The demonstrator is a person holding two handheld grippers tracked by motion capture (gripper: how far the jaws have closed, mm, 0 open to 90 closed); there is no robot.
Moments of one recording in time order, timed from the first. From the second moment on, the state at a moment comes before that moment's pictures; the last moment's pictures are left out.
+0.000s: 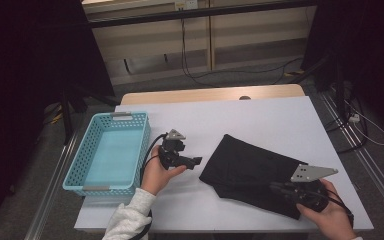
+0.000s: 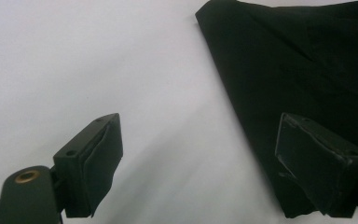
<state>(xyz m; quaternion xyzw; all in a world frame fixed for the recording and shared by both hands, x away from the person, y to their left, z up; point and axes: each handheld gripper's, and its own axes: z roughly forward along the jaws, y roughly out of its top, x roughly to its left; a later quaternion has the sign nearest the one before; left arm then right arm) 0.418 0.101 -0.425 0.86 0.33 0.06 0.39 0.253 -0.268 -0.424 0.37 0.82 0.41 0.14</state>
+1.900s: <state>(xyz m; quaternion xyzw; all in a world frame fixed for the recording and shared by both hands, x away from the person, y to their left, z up) 0.419 0.100 -0.424 0.86 0.33 0.07 0.39 0.233 -0.293 -0.422 0.39 0.81 0.41 0.14</state>
